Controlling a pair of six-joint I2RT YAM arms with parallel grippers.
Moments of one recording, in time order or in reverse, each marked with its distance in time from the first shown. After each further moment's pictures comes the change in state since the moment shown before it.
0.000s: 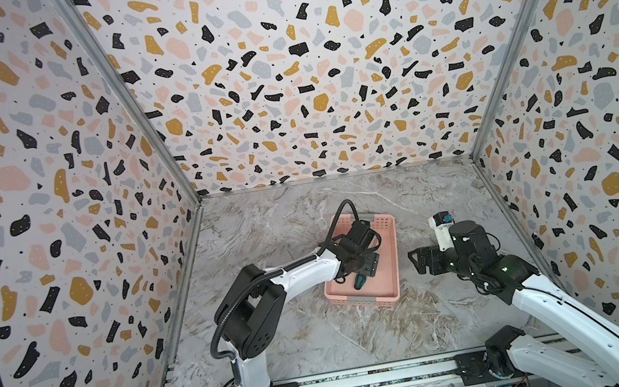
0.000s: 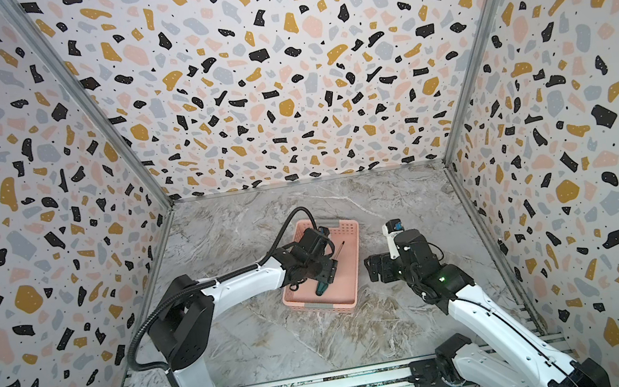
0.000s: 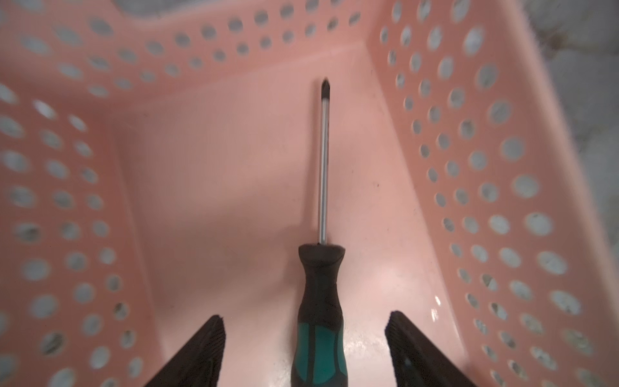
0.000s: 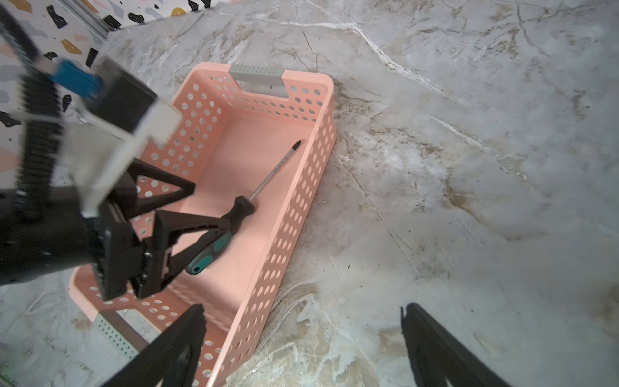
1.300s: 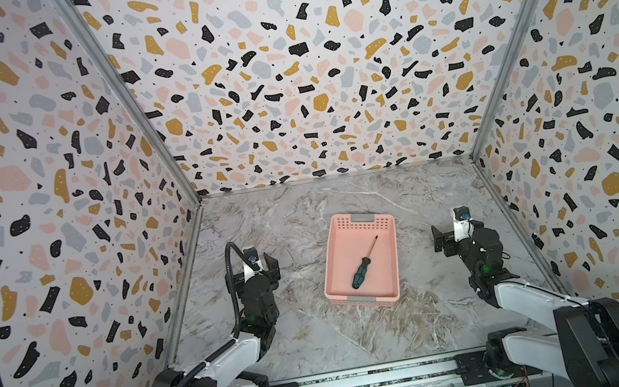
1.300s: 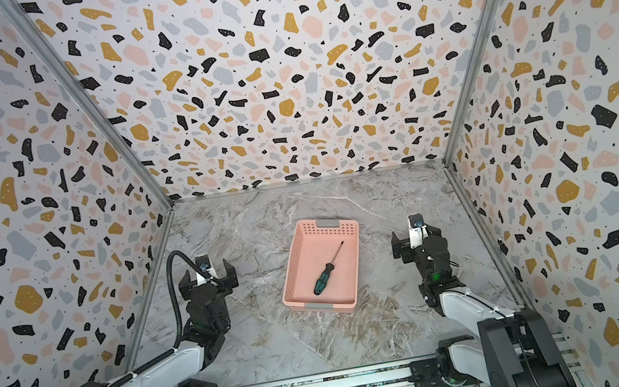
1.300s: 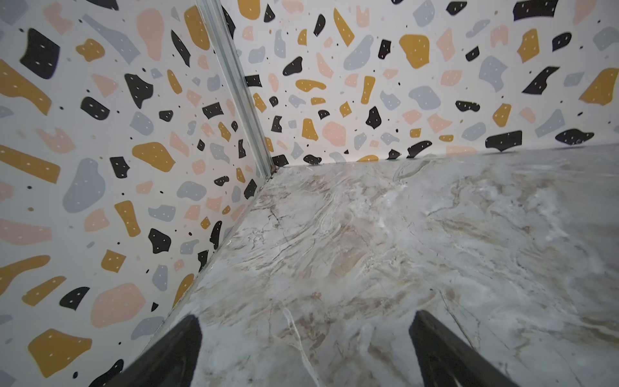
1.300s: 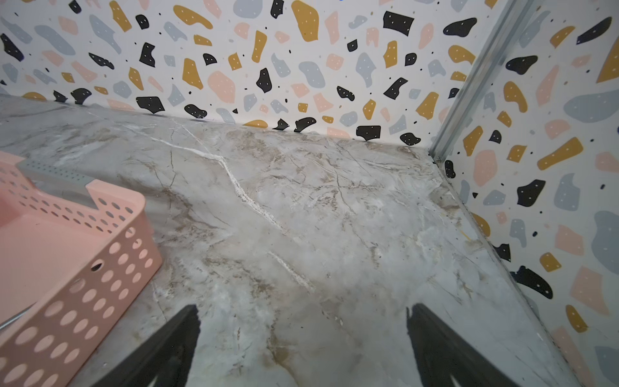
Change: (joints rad) left arm 0.532 -0.686 -1.104 1.228 -0.507 0.369; right arm -0.364 0.290 -0.434 1.178 0.042 -0.461
